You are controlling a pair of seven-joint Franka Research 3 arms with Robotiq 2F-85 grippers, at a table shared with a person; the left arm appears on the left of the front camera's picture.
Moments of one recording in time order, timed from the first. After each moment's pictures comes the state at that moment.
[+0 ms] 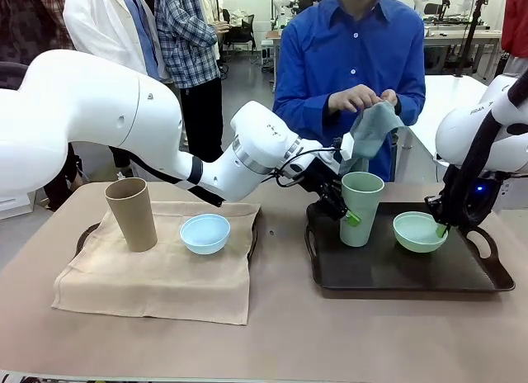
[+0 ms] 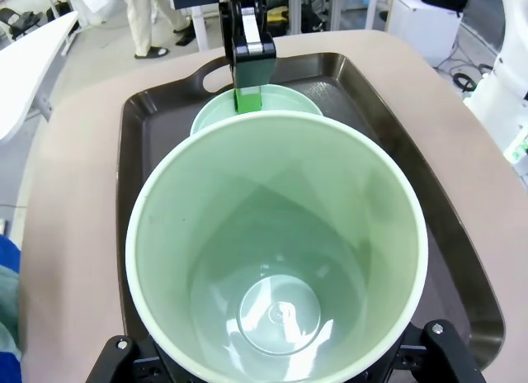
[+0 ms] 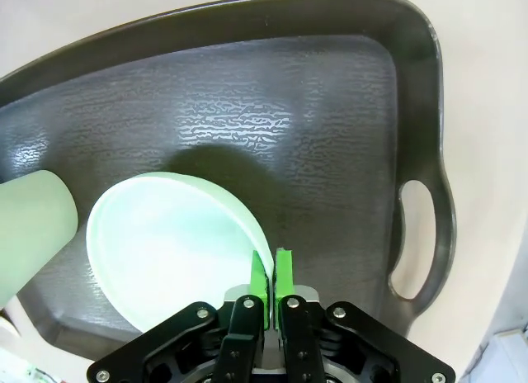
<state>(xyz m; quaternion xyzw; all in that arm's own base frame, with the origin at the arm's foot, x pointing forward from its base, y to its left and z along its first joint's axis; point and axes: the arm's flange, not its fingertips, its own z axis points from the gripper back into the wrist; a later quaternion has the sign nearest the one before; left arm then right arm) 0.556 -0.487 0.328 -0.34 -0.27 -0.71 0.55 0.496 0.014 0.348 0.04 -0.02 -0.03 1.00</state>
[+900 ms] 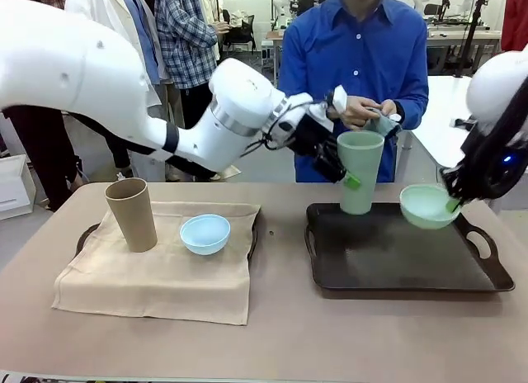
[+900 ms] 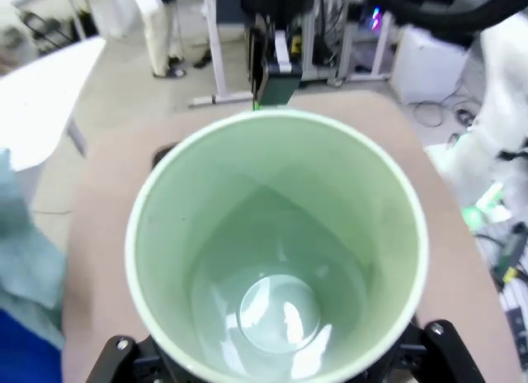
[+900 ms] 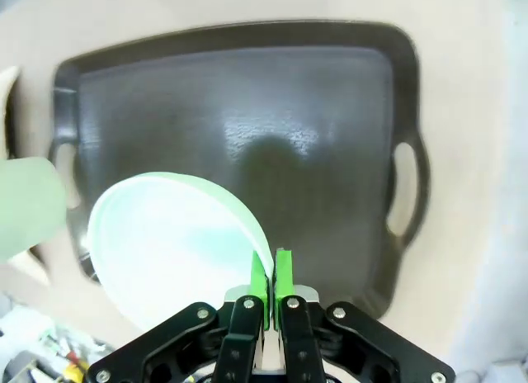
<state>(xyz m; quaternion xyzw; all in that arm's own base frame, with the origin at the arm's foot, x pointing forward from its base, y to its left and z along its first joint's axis) 0.529 -0.461 0.440 -0.36 -0.30 -0.68 0.57 0.454 0.007 0.446 0.09 -0.07 0.00 0.99</state>
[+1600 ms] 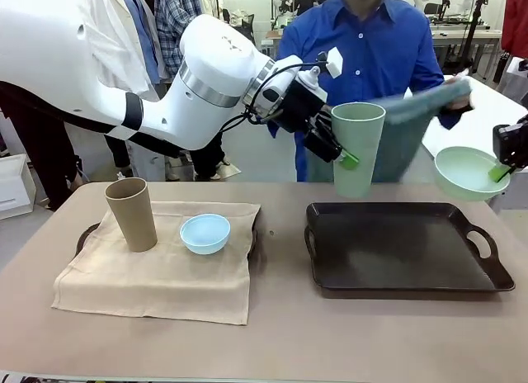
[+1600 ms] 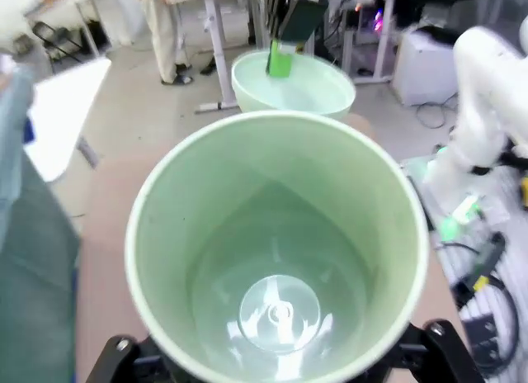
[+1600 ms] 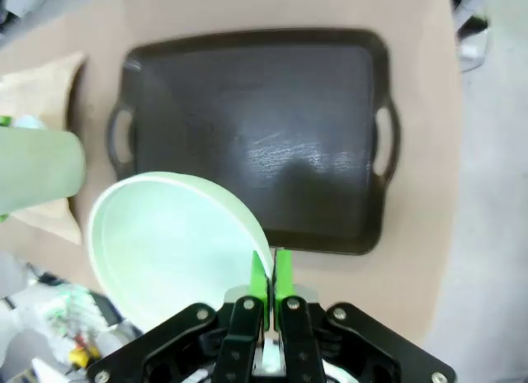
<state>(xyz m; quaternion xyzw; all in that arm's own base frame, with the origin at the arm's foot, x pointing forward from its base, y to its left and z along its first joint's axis) 0.478 -0.438 0.502 -0.34 -0.31 -0.68 0.57 0.373 -0.010 0.543 0.10 -0.13 0.01 0.99</state>
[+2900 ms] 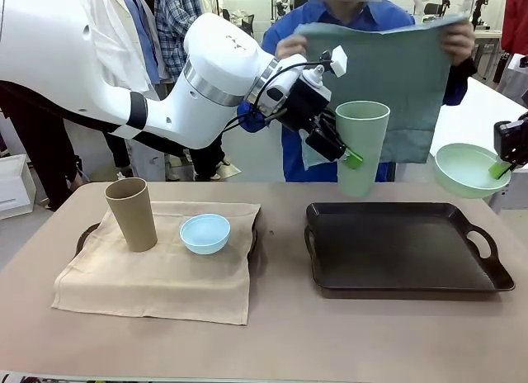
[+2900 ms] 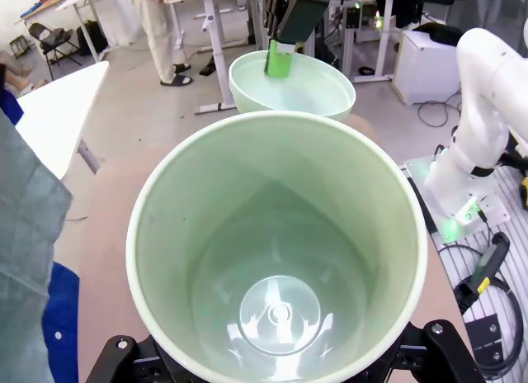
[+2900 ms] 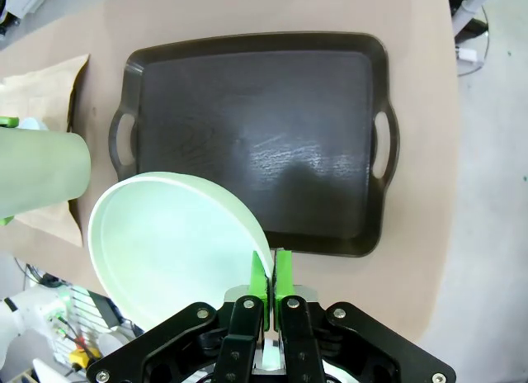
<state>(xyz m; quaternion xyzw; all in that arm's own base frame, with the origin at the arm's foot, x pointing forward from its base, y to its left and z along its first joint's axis) 0.478 -0.444 0.505 -0.34 -0.31 -0.68 0.57 0.373 -0.010 0.547 0.10 -0.14 0.01 0.99</state>
